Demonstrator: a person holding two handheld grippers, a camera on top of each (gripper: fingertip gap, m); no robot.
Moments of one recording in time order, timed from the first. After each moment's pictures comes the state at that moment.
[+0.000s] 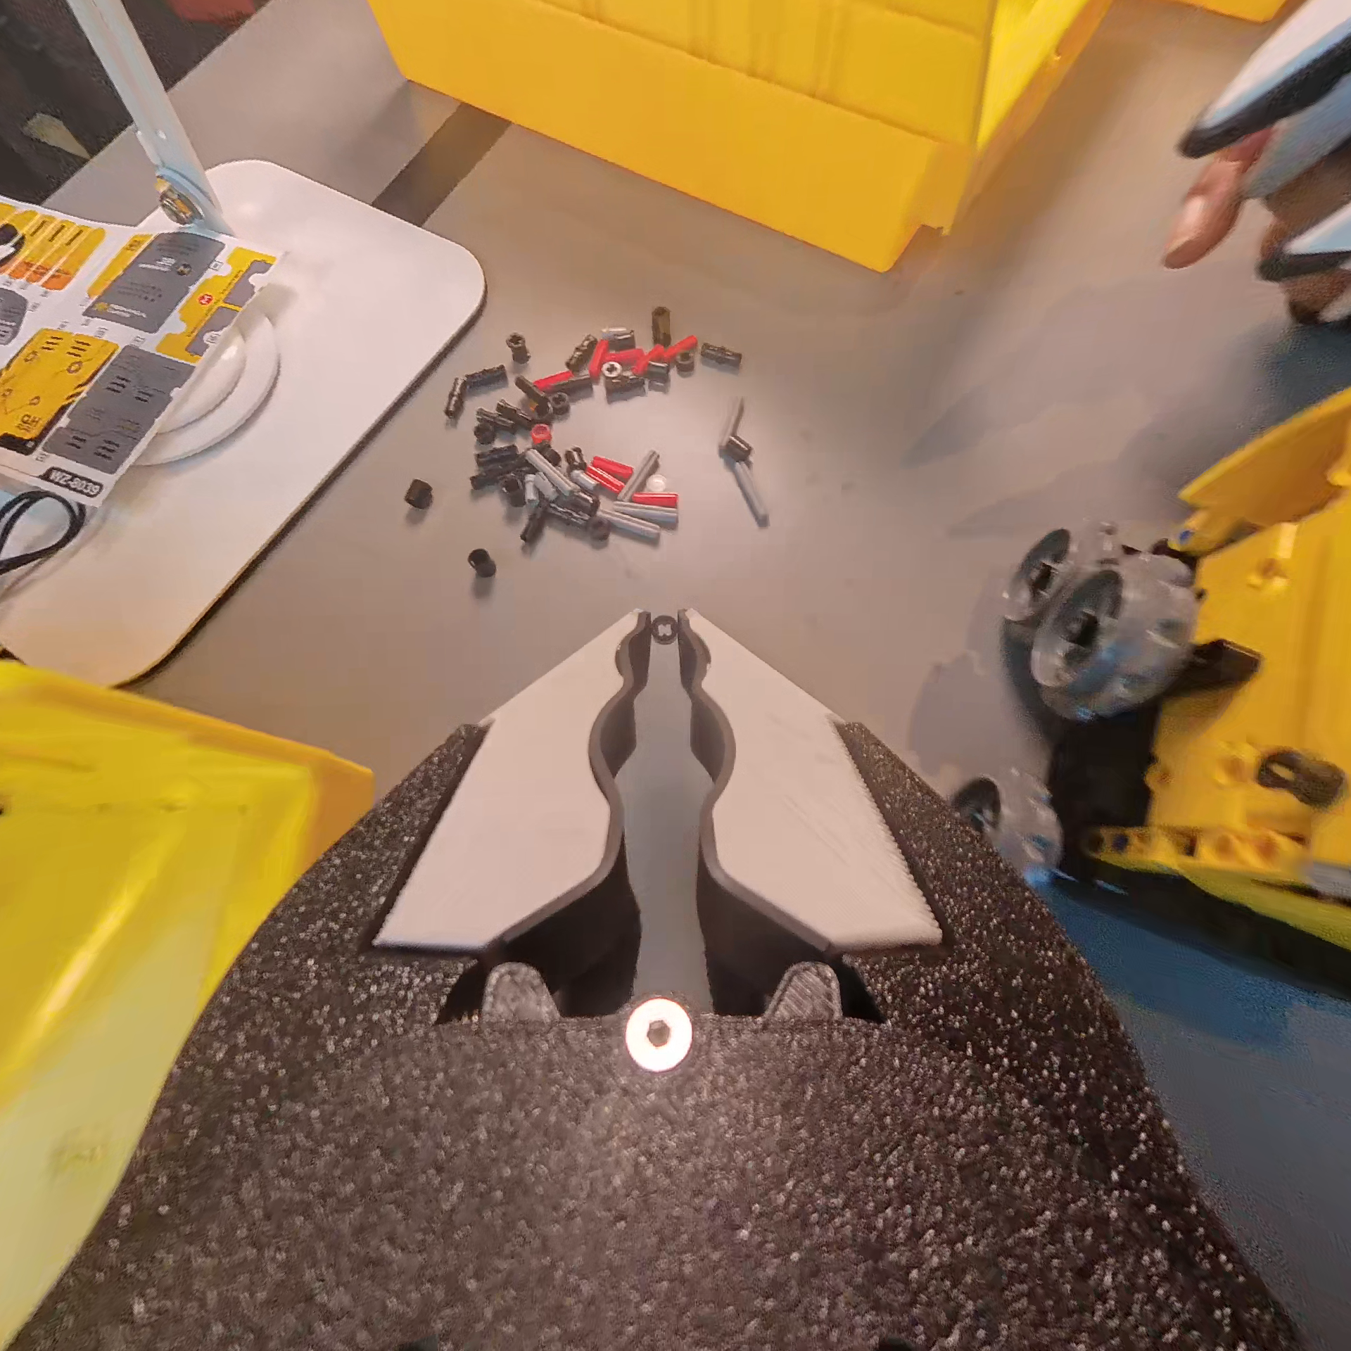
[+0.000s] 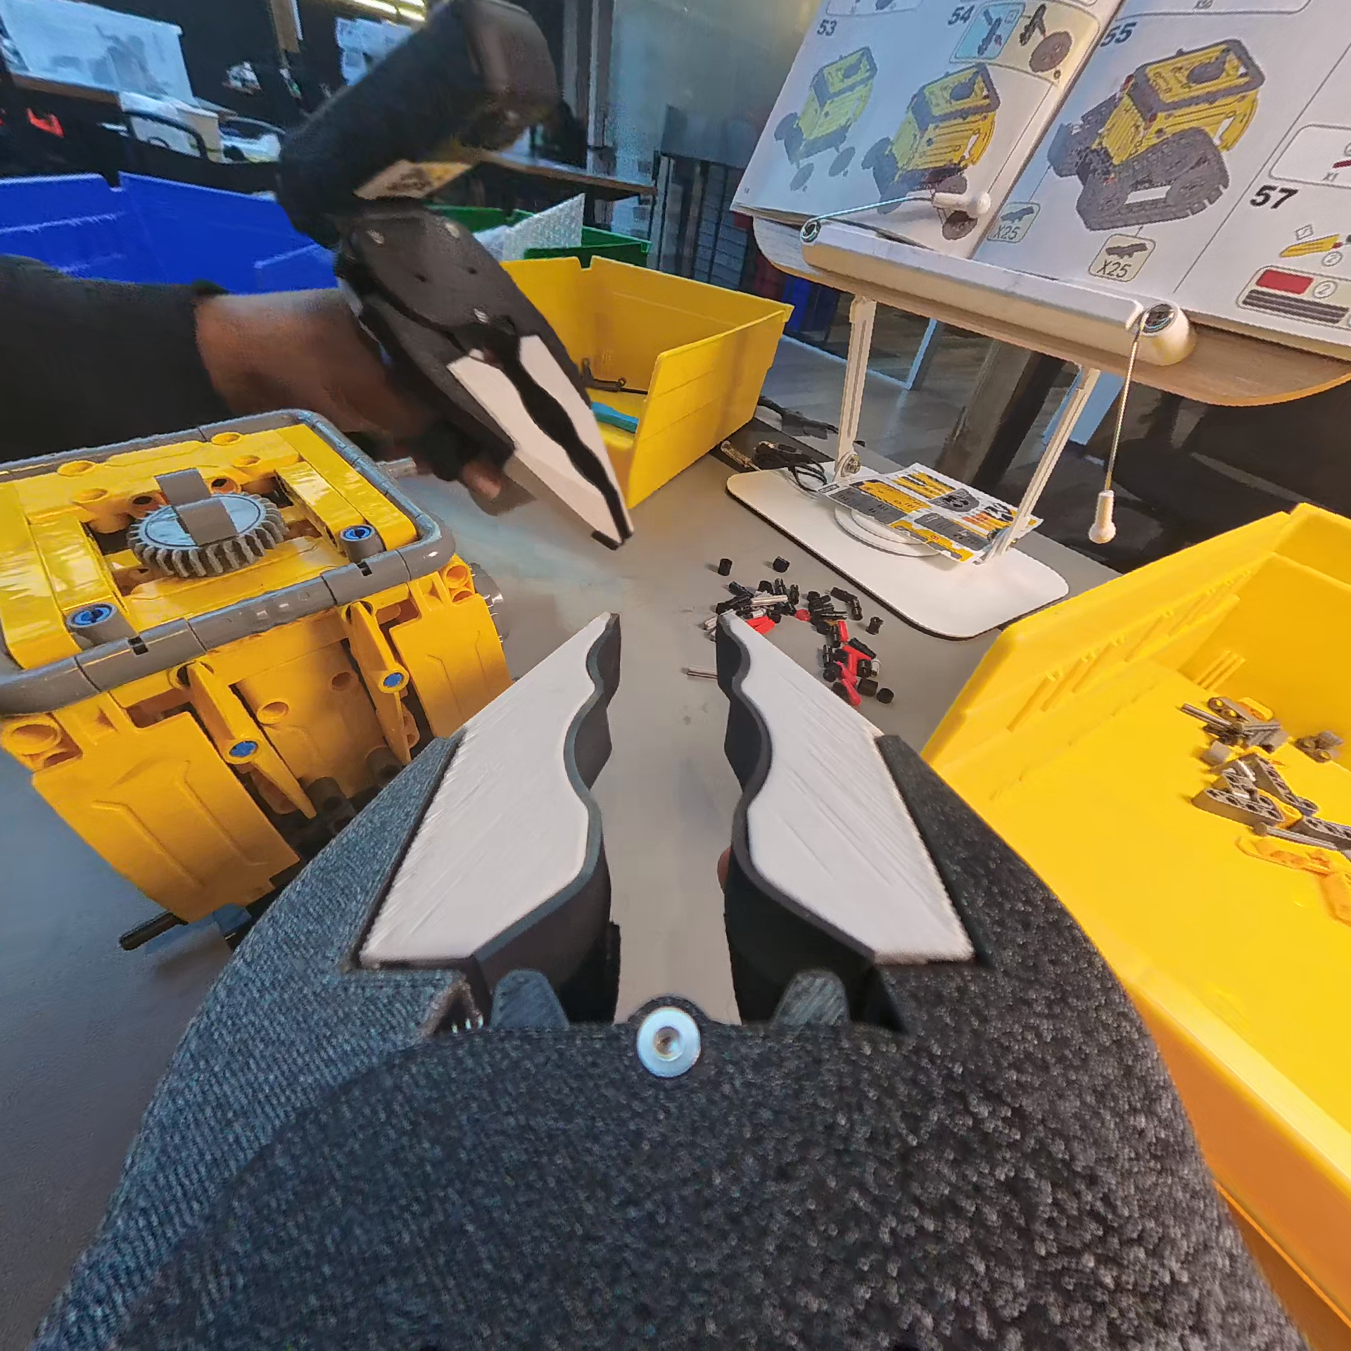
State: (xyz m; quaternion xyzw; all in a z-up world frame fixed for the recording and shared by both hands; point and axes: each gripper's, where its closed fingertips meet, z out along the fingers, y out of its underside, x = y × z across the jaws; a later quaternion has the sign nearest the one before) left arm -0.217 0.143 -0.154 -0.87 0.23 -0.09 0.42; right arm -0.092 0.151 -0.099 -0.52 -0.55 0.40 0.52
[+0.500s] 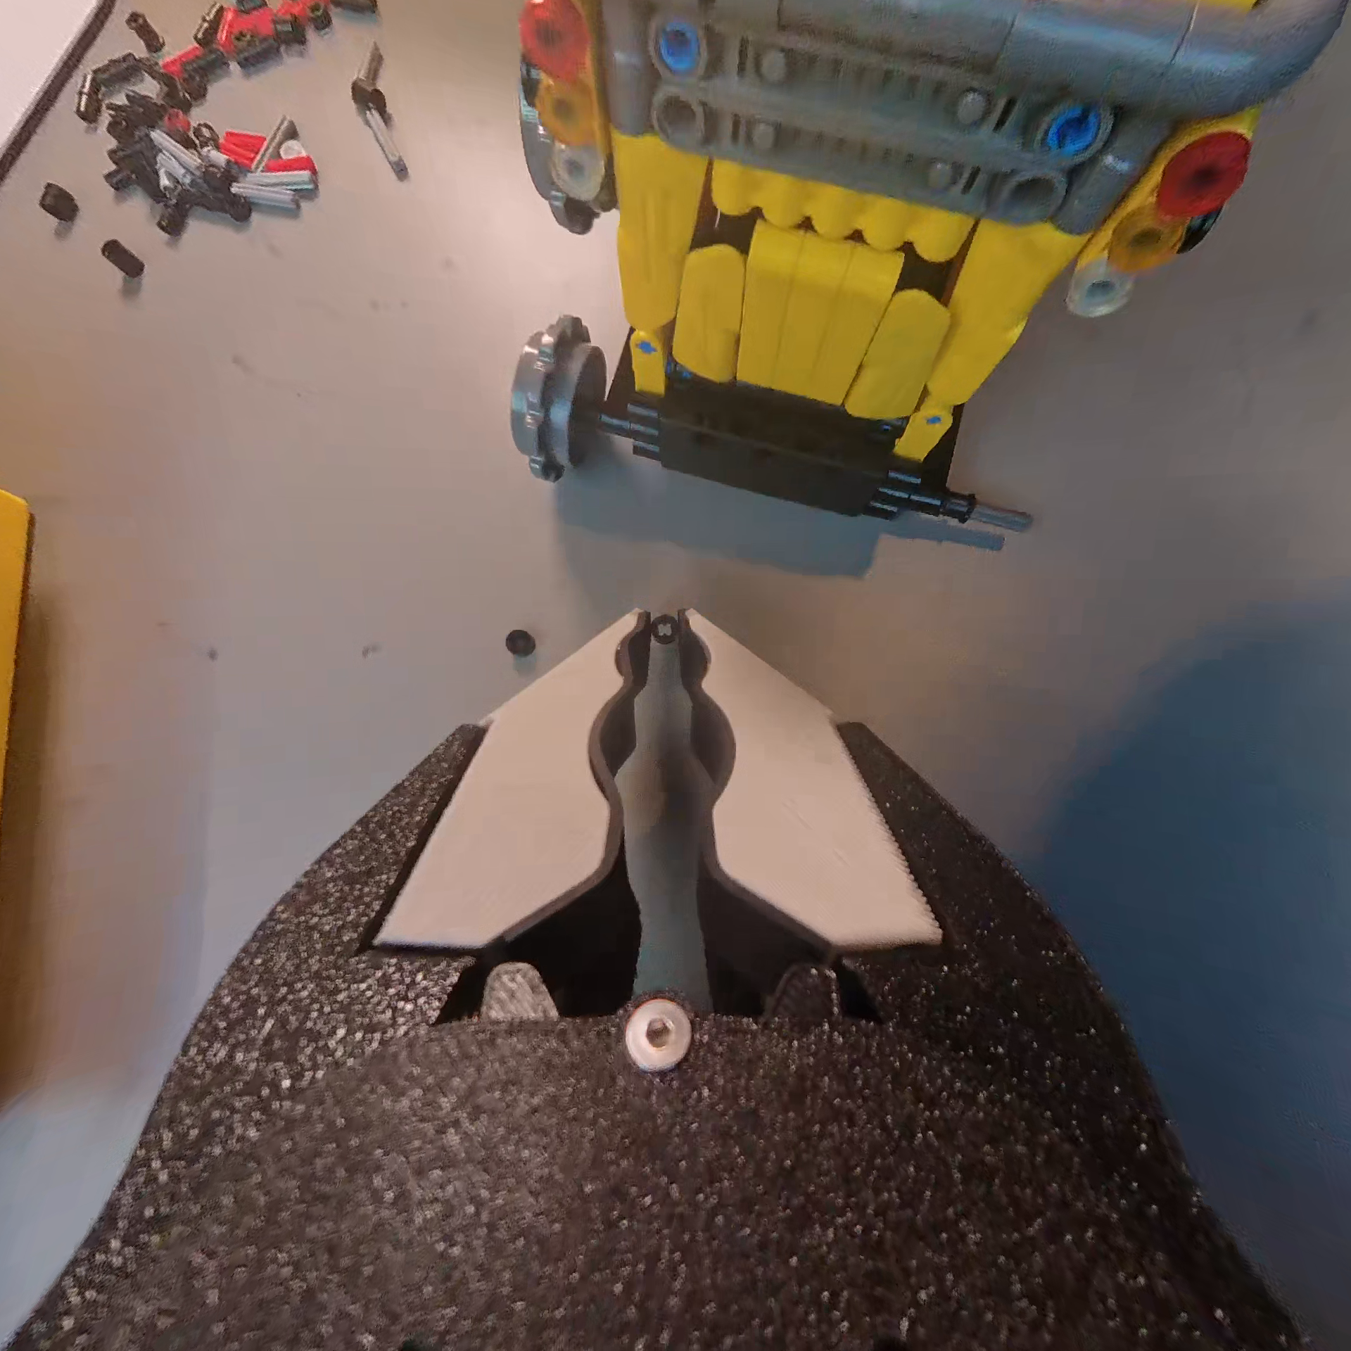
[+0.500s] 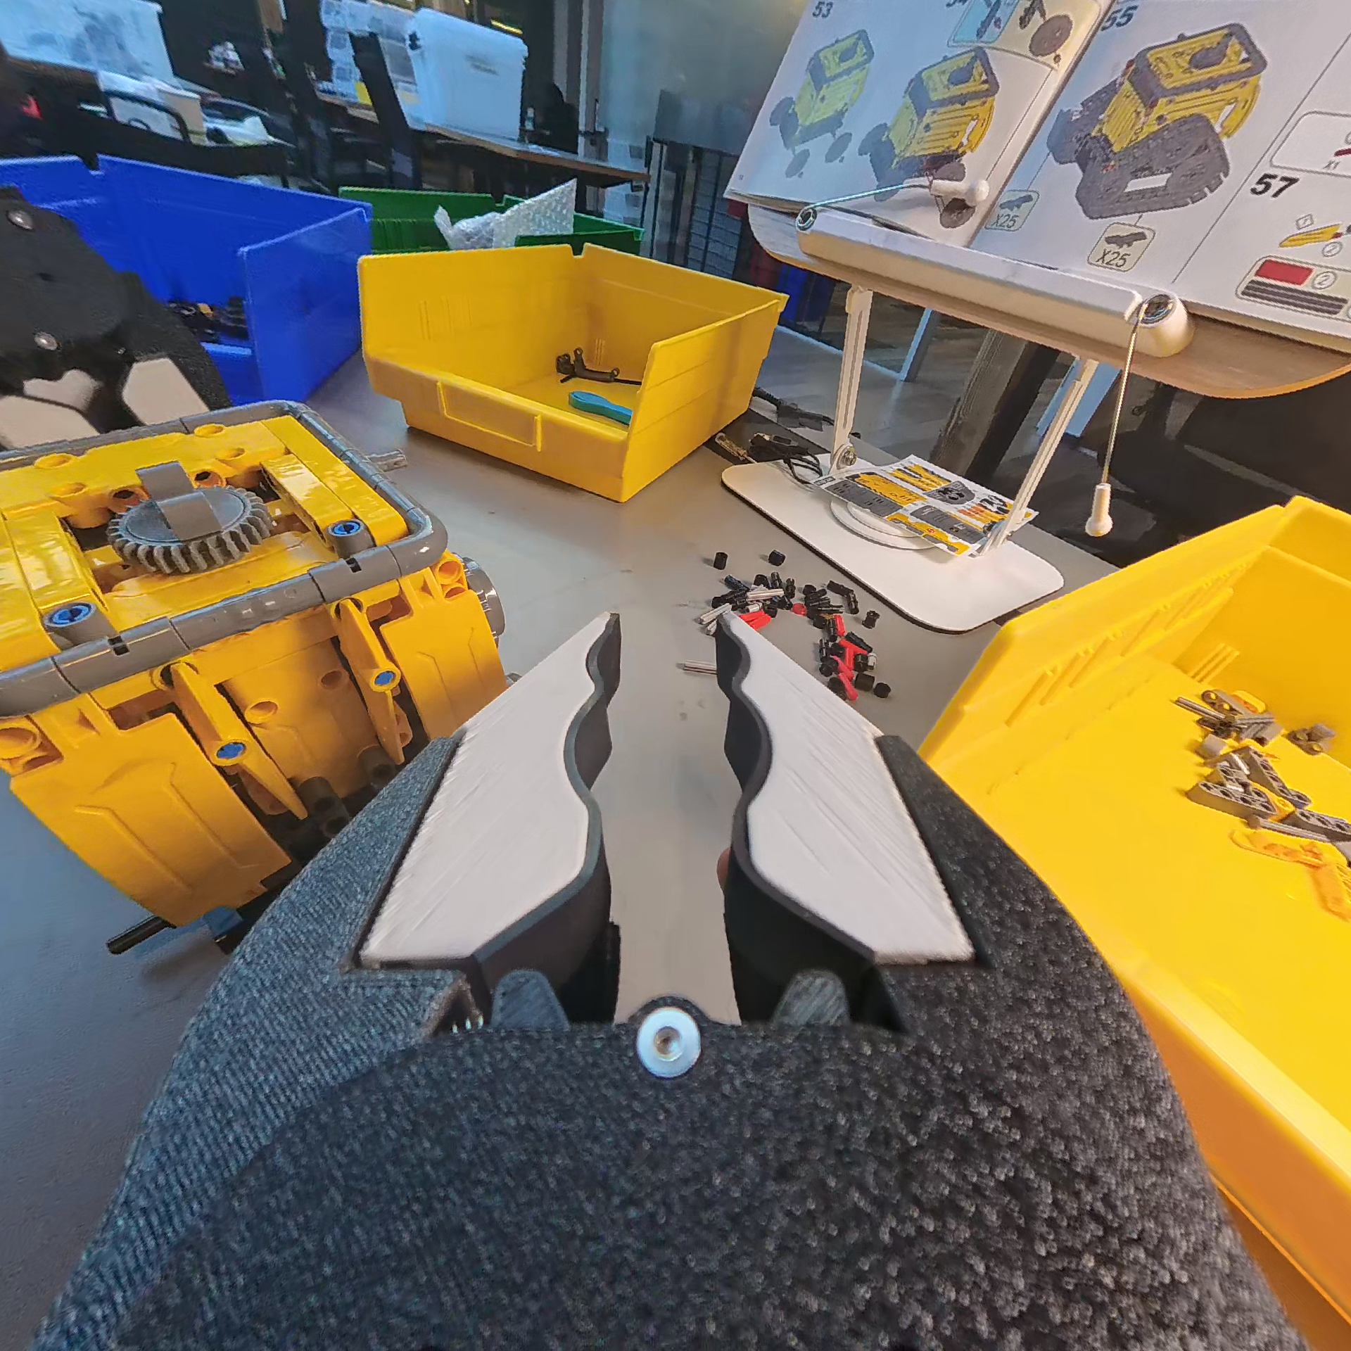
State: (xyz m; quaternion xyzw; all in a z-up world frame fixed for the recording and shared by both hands) left arm -0.179 -0.003 -0.189 -0.88 0.29 -0.06 0.36; right arm -0.093 0.153 -0.101 -0.52 -0.55 0.39 0.52
